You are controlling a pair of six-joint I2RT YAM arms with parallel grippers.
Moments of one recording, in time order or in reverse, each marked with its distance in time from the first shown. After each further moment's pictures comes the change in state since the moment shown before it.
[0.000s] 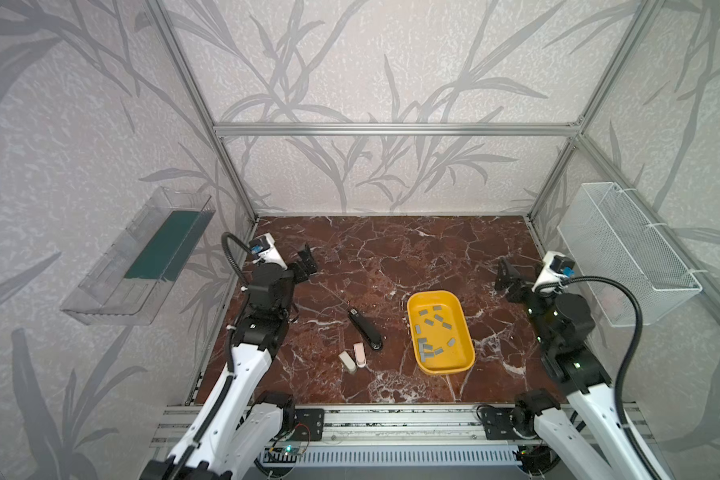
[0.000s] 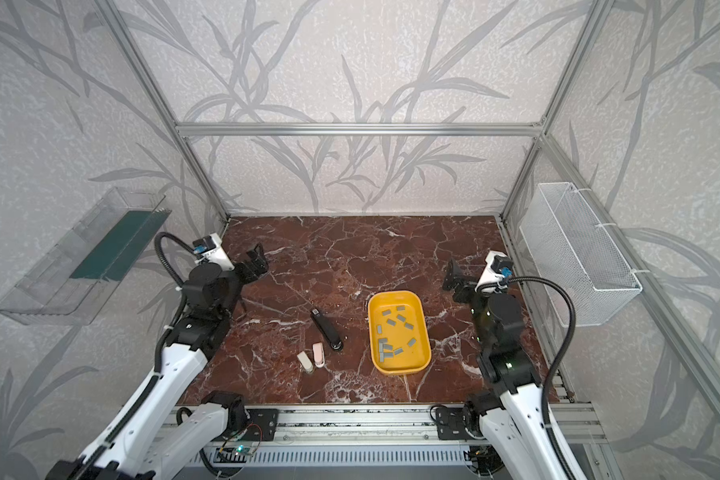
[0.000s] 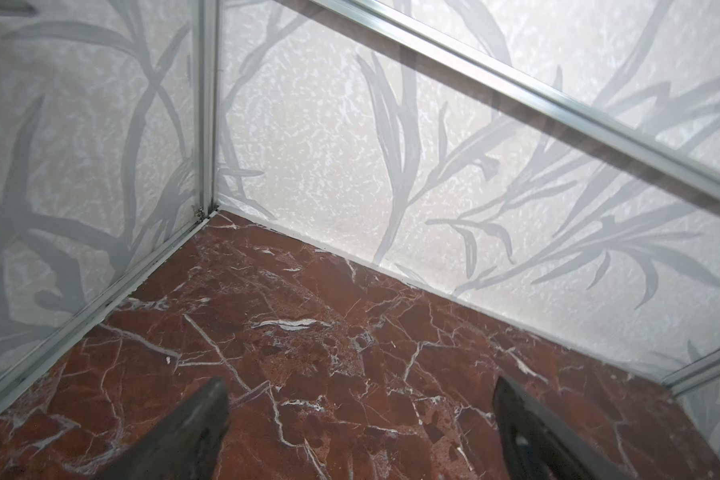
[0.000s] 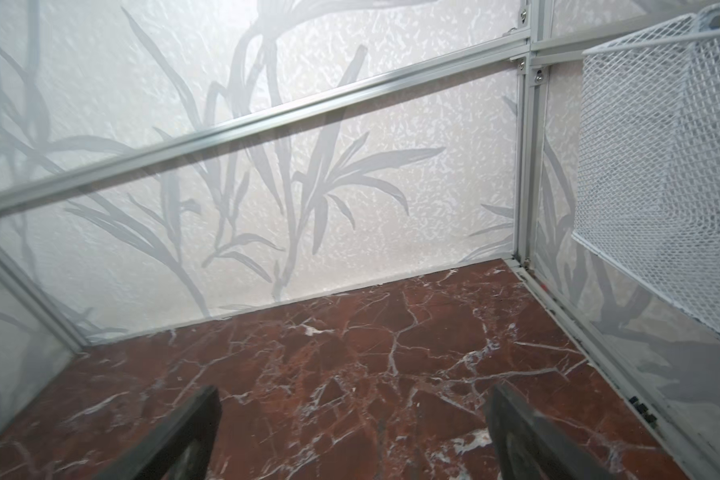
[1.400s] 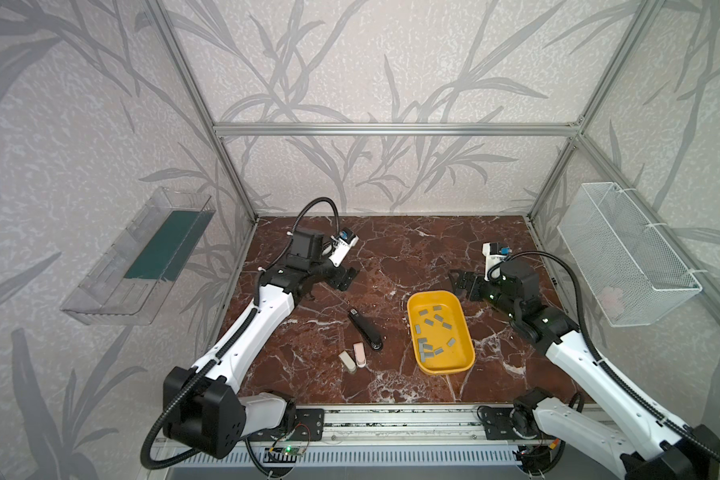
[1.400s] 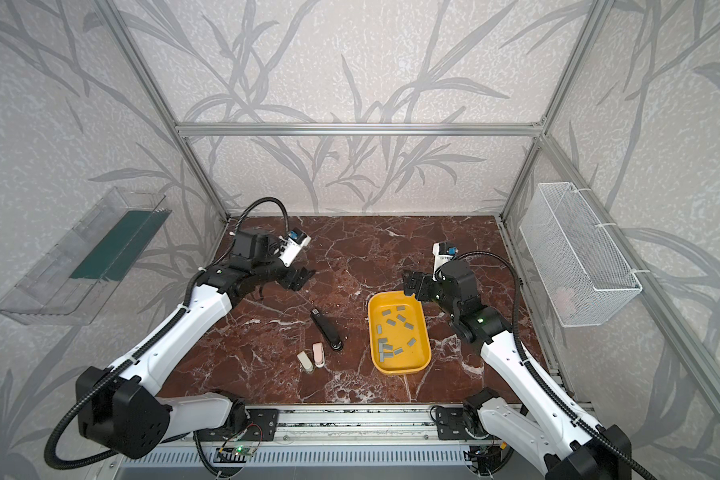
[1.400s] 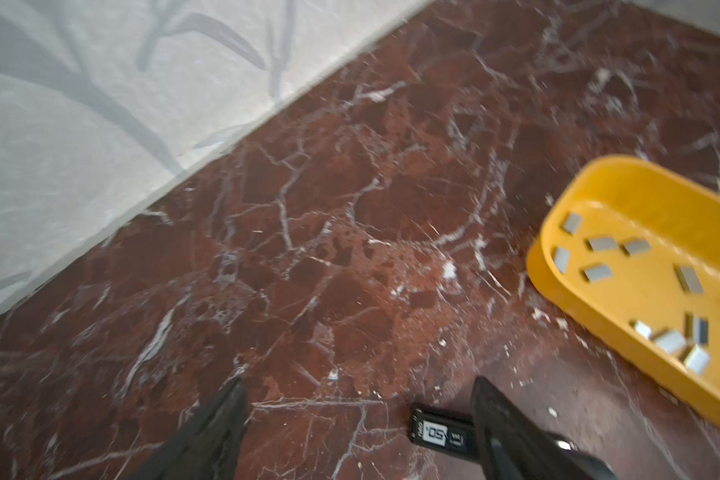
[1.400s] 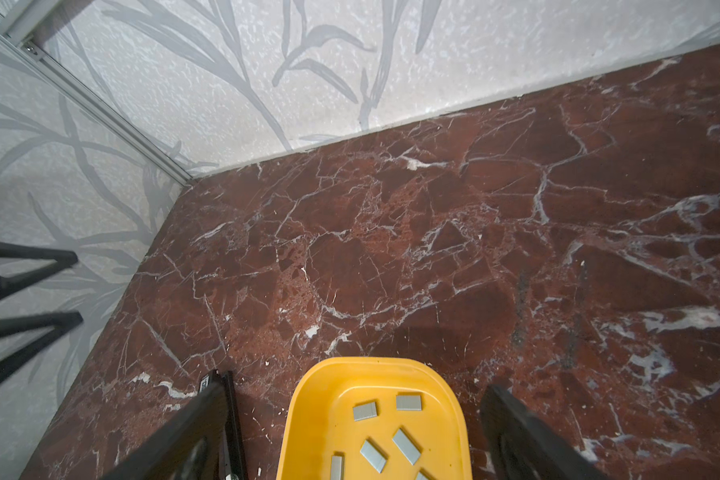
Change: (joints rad) left arm -0.209 0.444 0.352 -0.445 0.460 0.889; right arm 0.209 0.429 0.182 -0.162 -0.158 0.157
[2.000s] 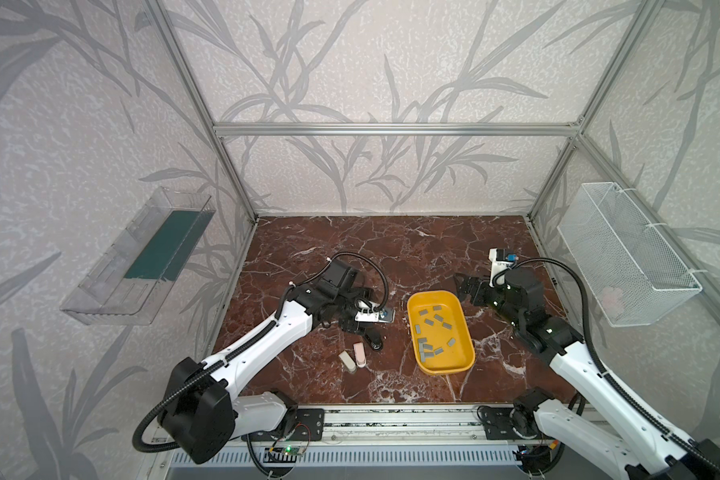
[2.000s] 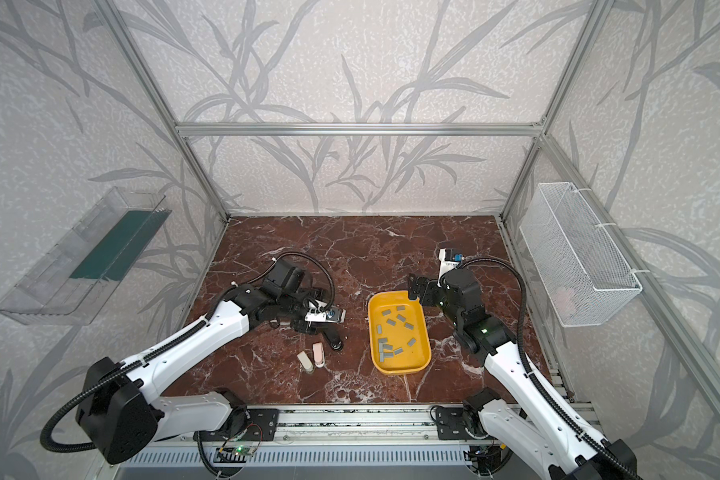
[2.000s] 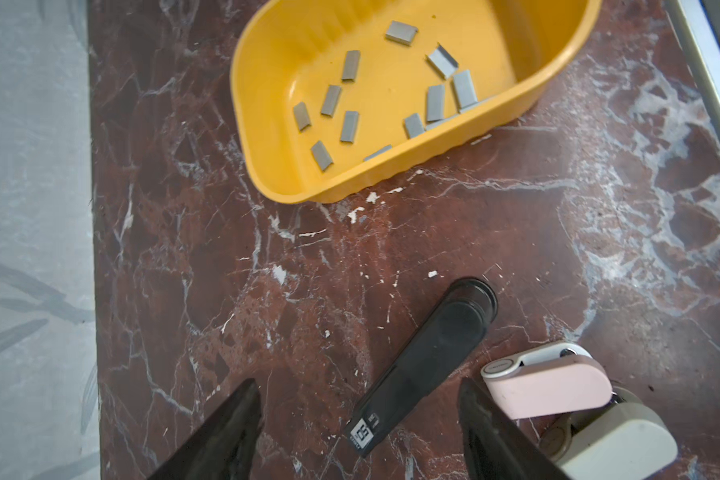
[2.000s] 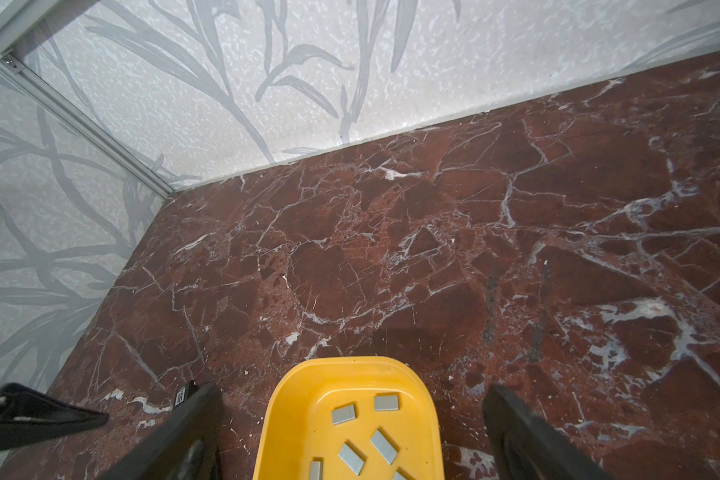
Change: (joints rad) left arm -0.271 -0.010 -0.148 -0.138 0.092 0.824; right arm 0.000 -0.079 -0.071 0.019 0.071 -0.010
